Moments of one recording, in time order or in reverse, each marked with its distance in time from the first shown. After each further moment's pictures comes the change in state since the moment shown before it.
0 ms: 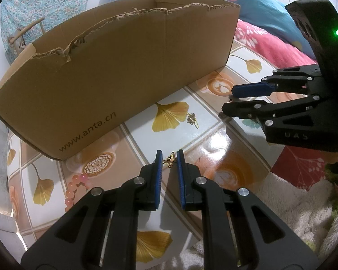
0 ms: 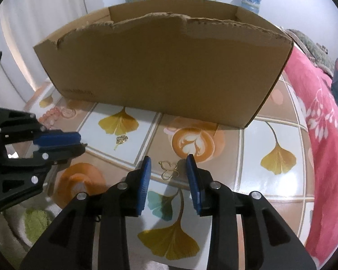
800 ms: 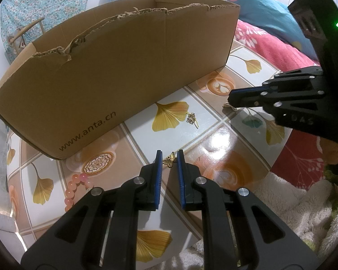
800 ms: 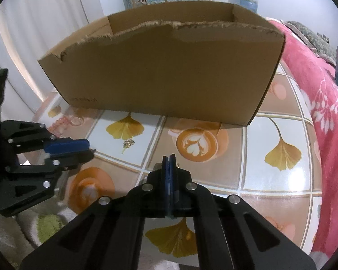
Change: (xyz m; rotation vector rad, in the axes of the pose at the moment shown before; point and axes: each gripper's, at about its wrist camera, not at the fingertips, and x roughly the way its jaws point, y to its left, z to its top) left arm 0.000 -0.001 -0.002 0.000 0.000 -0.001; right arm -0.015 -0.013 -0.003 0.057 -0.021 0.072
